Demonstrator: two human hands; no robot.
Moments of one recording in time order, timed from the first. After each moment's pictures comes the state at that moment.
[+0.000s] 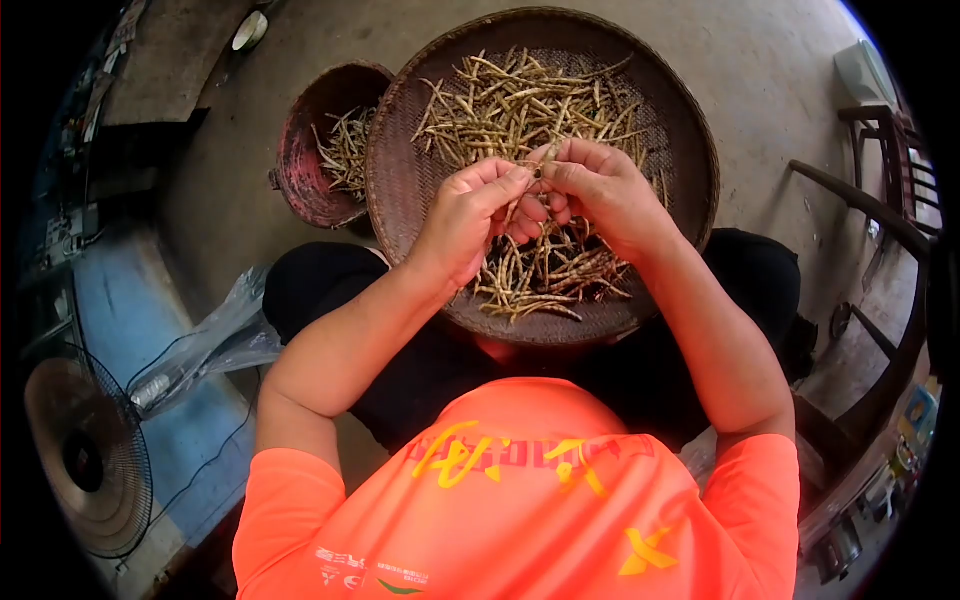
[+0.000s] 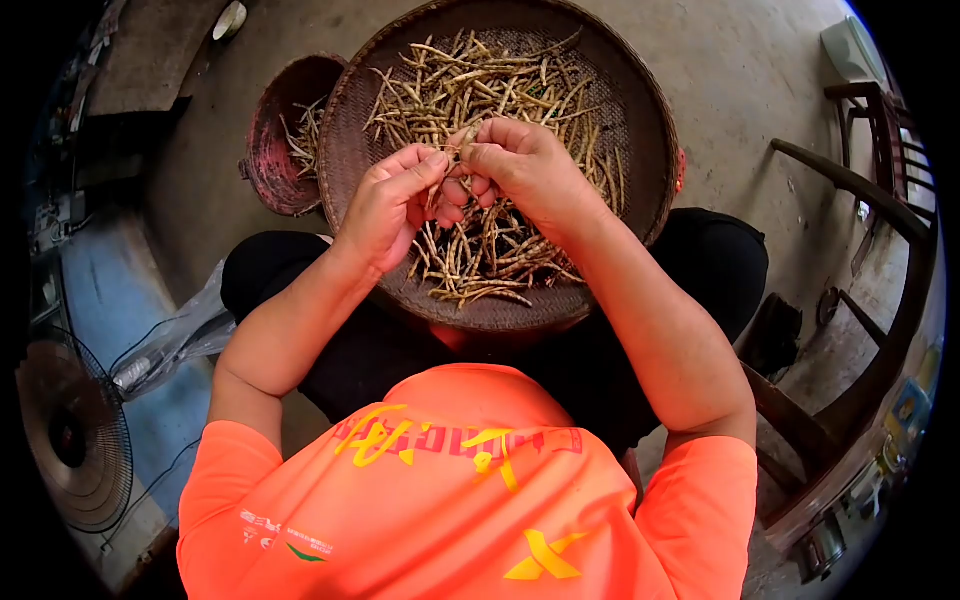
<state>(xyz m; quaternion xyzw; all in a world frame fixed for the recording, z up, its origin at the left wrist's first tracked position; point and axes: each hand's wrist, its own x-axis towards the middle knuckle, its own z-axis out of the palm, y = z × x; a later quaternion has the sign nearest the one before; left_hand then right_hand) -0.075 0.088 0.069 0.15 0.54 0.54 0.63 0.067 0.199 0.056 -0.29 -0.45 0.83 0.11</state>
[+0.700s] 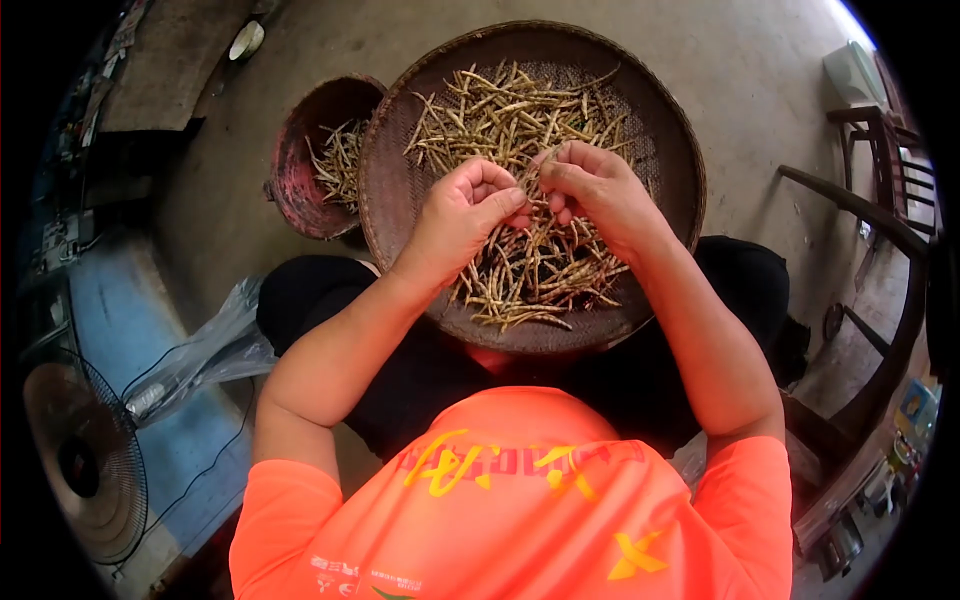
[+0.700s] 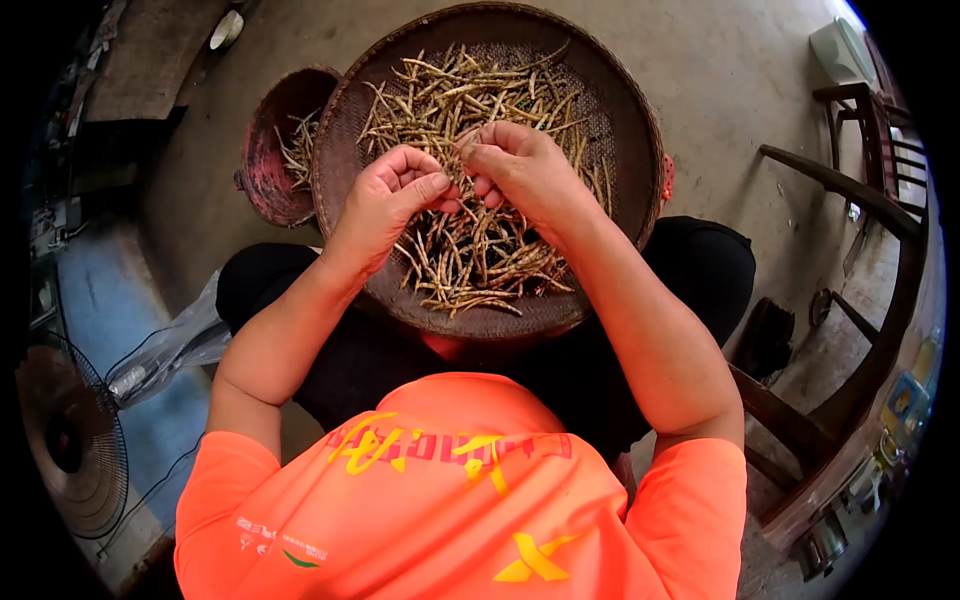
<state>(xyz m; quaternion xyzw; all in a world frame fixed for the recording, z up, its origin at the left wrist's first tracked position) -0.079 0.091 0.062 0.27 0.58 0.52 0.56 0.068 0.210 0.061 -0.35 -0.48 0.80 0.10</state>
